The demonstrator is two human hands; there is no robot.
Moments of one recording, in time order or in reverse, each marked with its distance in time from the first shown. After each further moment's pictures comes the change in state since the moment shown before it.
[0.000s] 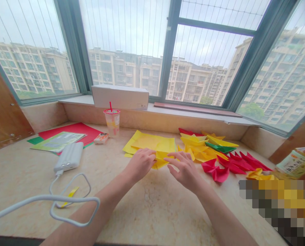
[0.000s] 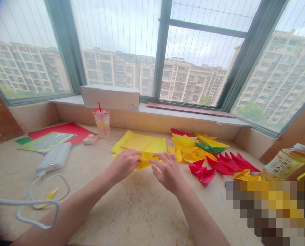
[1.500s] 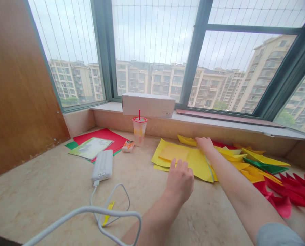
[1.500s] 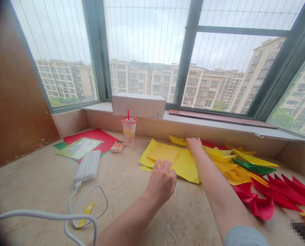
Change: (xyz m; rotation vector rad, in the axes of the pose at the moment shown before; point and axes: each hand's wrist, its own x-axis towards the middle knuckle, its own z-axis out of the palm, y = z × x) left_hand -0.006 0.002 0.025 0.058 0.067 -0.135; right_hand 0.165 0.139 0.102 -0.513 -0.461 0.439
